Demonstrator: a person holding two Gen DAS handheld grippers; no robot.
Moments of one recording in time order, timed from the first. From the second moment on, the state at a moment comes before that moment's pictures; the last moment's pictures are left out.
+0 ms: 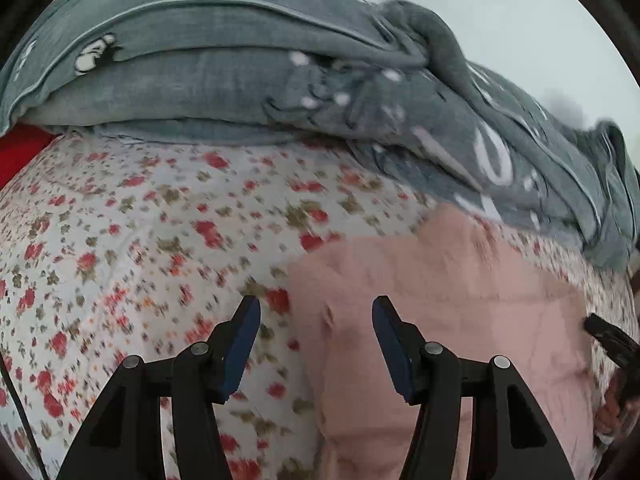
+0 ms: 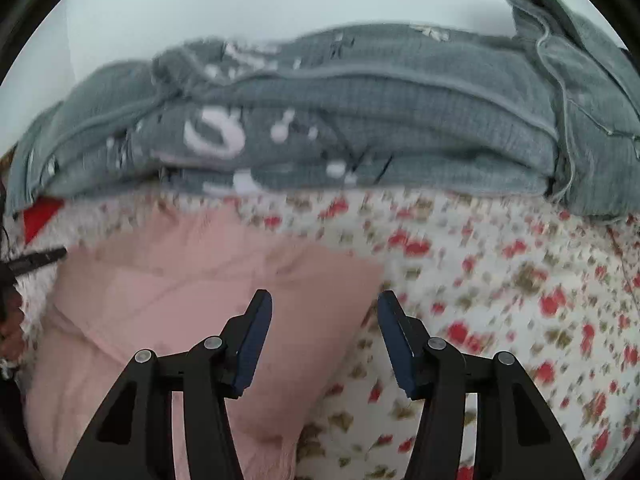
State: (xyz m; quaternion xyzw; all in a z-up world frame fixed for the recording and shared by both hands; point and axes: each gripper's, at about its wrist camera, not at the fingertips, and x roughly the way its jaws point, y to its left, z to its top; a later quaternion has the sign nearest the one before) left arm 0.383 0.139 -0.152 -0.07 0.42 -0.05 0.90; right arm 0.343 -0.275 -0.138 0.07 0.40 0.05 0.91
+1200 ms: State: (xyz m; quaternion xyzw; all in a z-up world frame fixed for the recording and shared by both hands) left arm 0.083 0.139 -0.173 -0.10 0.43 -0.05 0.90; right arm 0.039 -0.254 -0.157 0.15 0.42 0.12 0.89
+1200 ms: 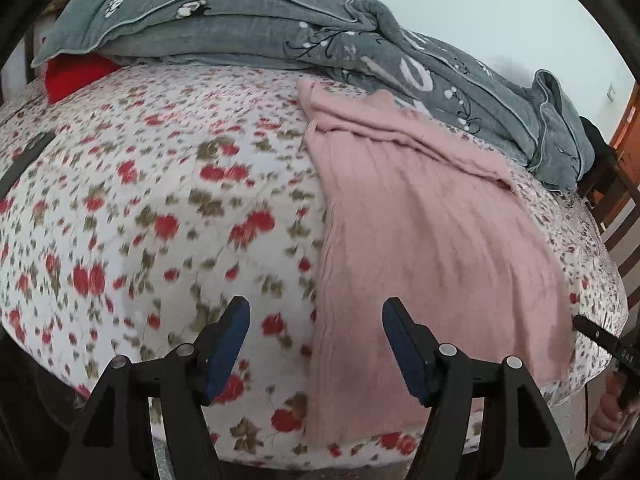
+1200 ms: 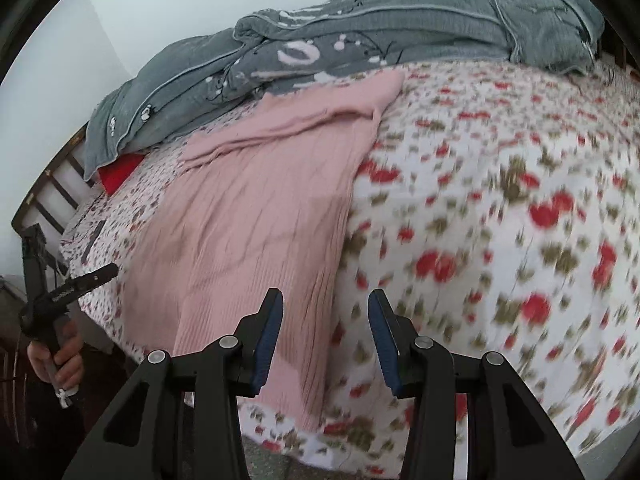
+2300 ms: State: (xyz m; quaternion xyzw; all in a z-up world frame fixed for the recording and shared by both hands) left arm 0.060 0.127 -0.215 -0.15 0.45 -0.10 0.88; right arm 0.013 -0.220 -0.205 0.13 0.42 0.13 0.89
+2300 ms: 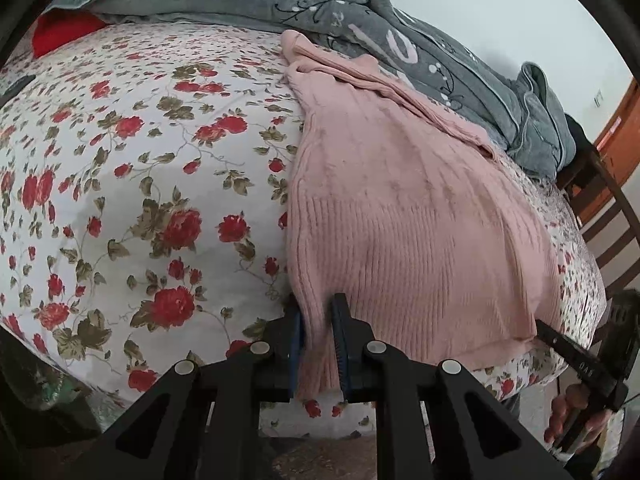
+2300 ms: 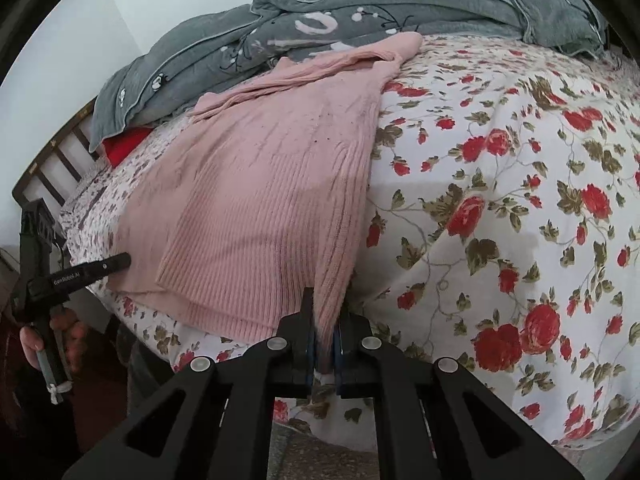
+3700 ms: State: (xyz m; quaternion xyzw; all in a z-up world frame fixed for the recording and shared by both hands) left arm 0.059 0.120 -0.212 -0.12 0.44 -0.08 0.88; right arm 0.016 -0.227 -0.208 0.16 0.43 0.14 0.88
